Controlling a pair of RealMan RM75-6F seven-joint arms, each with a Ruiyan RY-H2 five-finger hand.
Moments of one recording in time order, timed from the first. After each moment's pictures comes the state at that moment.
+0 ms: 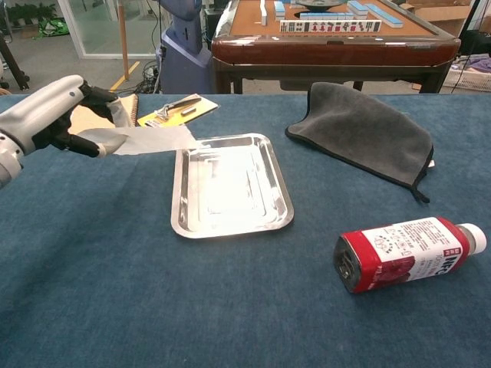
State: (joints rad) left arm -0.56 -1.69 -0.21 -1.24 1.44 1.29 -0.07; right arm 0.02 -0.99 0.10 -1.71 -1.46 1.56 -0.09
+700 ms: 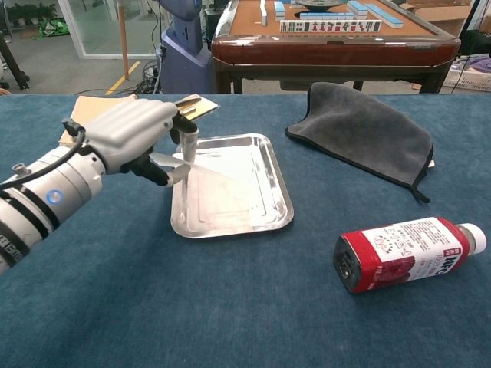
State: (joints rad) left arm -0.66 -1.80 -0.22 -1.39 1.33 1.19 0.54; right arm 0.00 -0.99 0.09 -1.69 -1.48 1.58 -0.07
